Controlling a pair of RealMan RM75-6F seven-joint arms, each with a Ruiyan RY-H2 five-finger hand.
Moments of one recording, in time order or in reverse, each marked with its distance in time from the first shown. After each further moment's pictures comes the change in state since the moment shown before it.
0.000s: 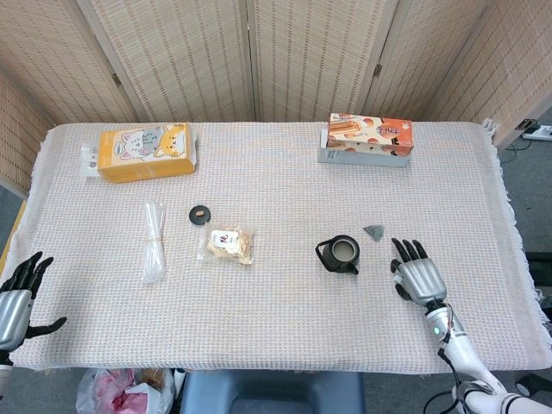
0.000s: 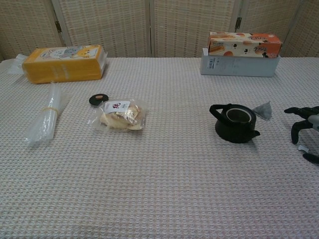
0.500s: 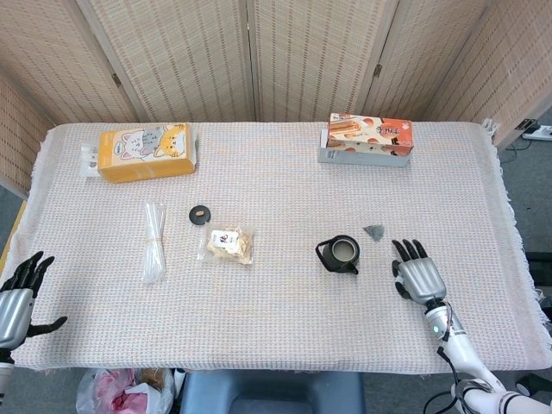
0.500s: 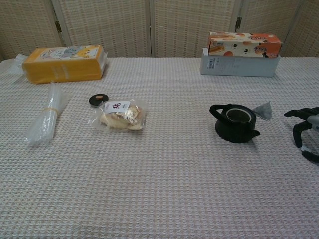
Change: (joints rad) left arm -0.007 -0.005 -0.003 0.002 -0.014 -0.012 0.013; right arm 0.007 -0.008 0.001 0.014 0.011 -0.009 0.002
